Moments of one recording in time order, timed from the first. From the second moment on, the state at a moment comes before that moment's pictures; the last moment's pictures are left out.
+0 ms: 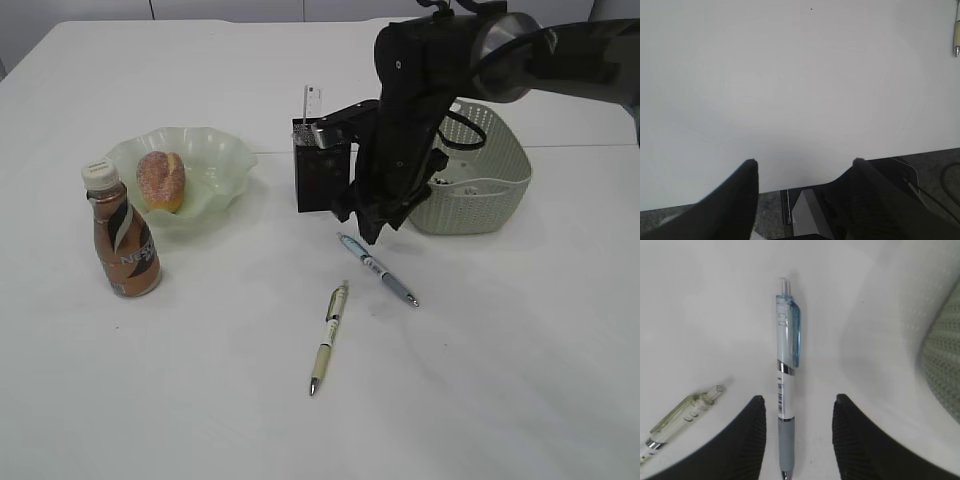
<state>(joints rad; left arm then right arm) -0.27 0.83 -0.87 -0.01 1.25 -0.25 0.40 2.30 -1.95 -0.02 1.11 -0.17</state>
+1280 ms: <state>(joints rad) -0.27 0.83 -0.87 -0.01 1.25 -0.25 0.40 2.37 -1.95 0.00 1.15 -0.17</state>
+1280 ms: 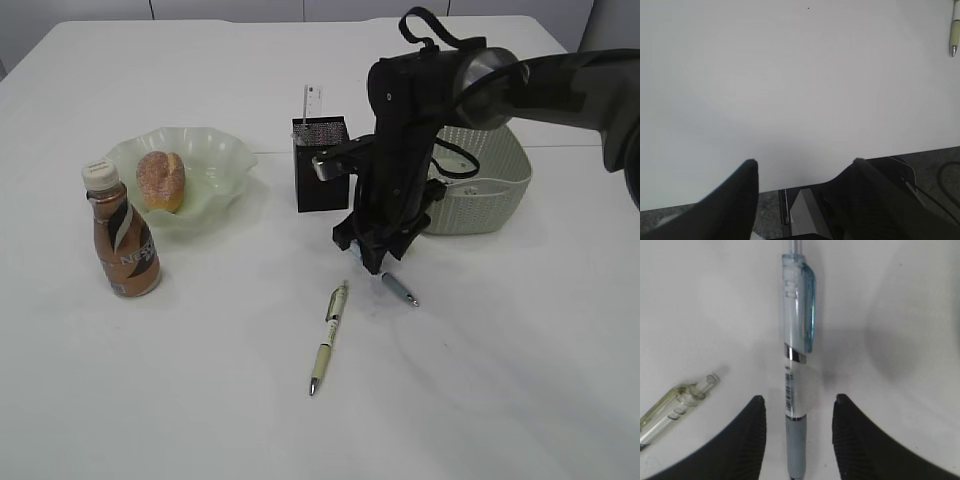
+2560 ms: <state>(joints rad) -0.27 0.83 -0.87 -0.01 1.25 -0.25 0.40 2.37 -1.95 0.01 1.11 -0.16</state>
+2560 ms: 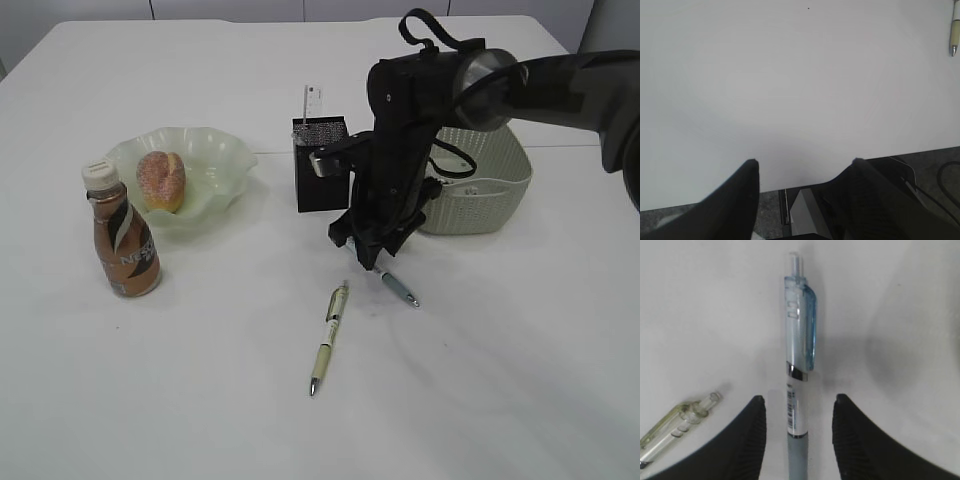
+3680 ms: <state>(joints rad) -0.27 0.83 -0.87 -0.01 1.25 -0.25 0.40 2.39 -1.95 0.01 1.12 -0.16</state>
